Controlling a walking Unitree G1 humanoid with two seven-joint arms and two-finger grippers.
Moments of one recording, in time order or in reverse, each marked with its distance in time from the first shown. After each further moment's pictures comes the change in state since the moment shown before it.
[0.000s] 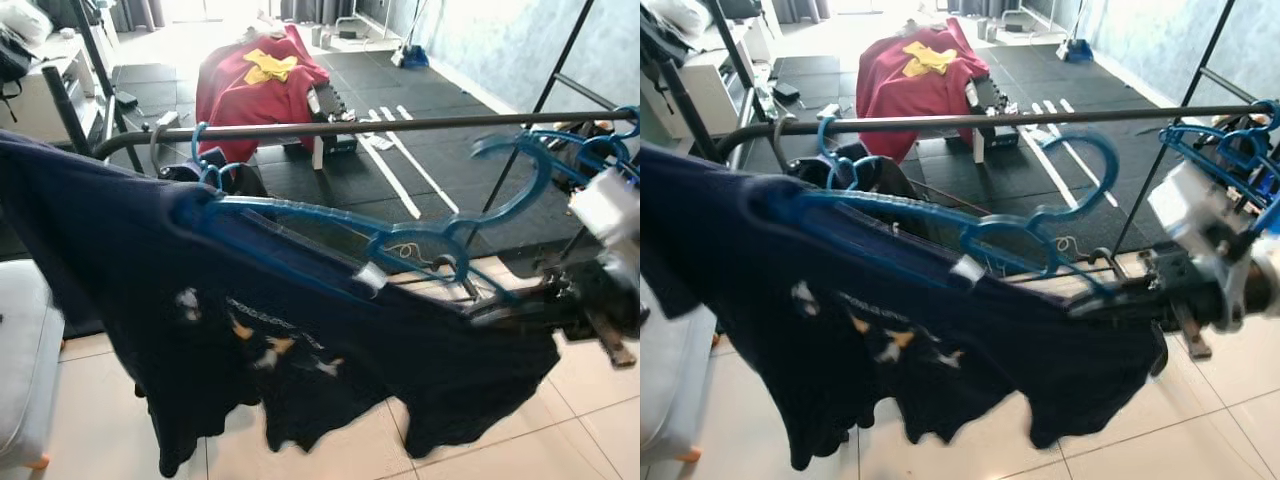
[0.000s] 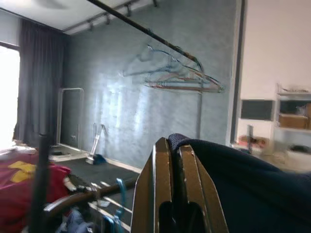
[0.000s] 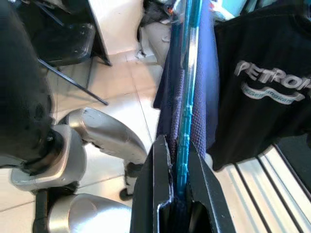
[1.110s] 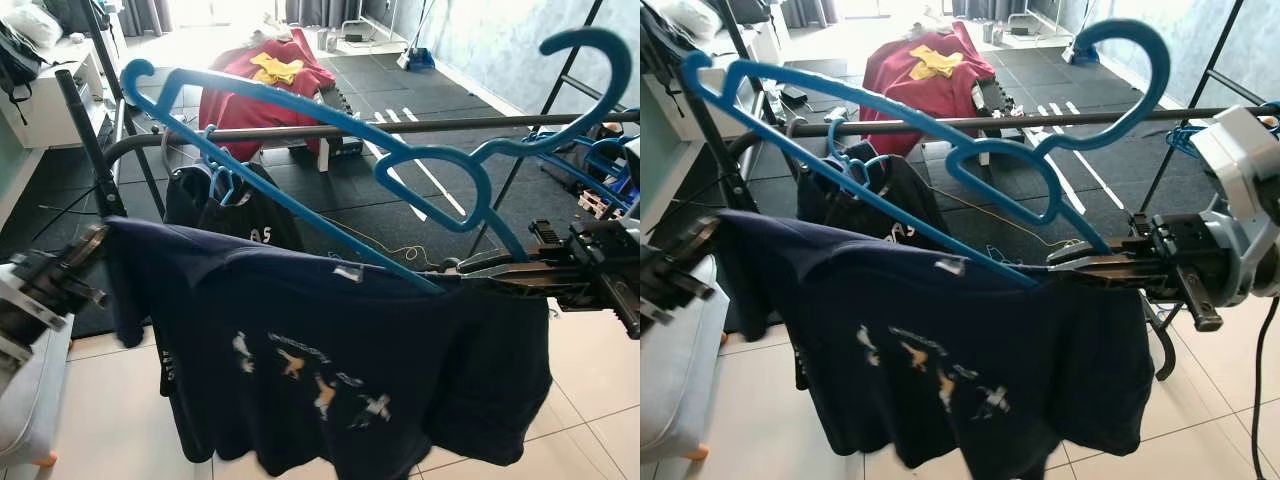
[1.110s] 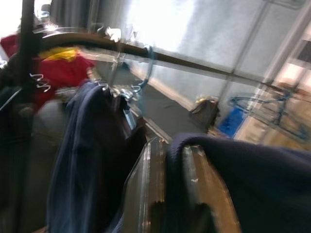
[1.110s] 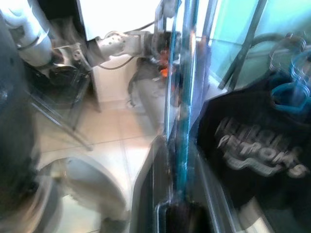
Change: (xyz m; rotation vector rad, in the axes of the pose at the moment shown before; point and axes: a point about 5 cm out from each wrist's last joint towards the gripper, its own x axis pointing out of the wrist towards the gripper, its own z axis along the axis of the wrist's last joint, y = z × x) left arm -0.025 -0.042 -0.100 -0.158 0.477 0.049; right arm -0.002 -0.006 0.018 -0.070 -0.063 -0.079
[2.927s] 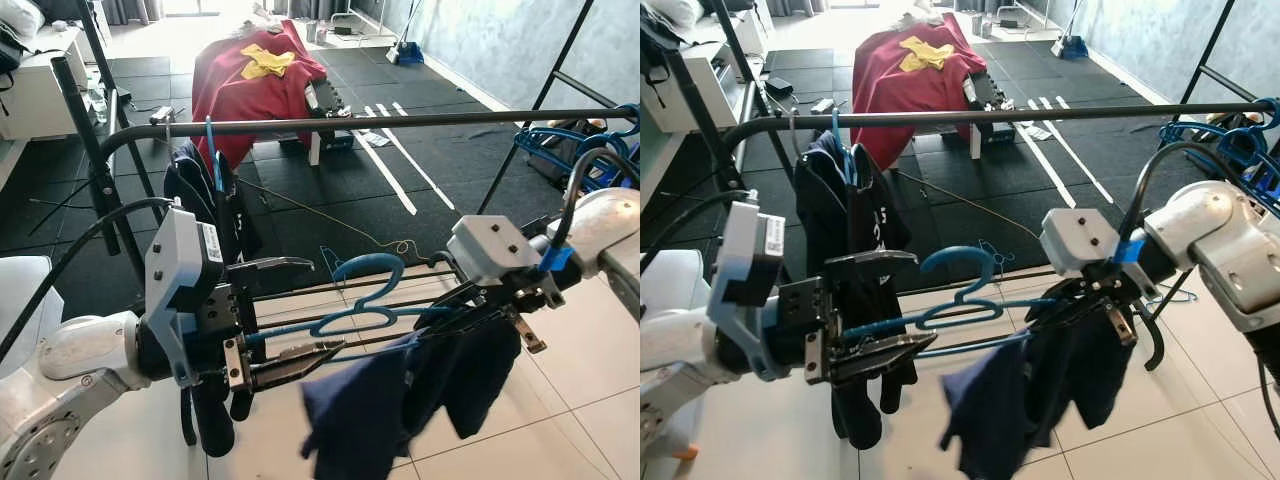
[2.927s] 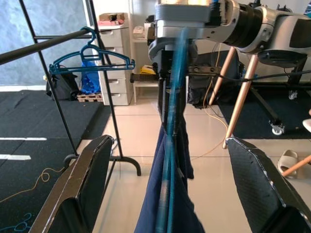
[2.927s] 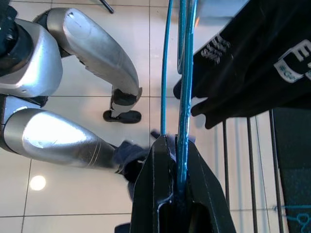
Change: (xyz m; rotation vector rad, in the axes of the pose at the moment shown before) left arm 0.047 -0.143 0.011 0.241 0.109 -0.763; right arm 0.045 -0.037 -0.022 -0.186 0.410 0.249
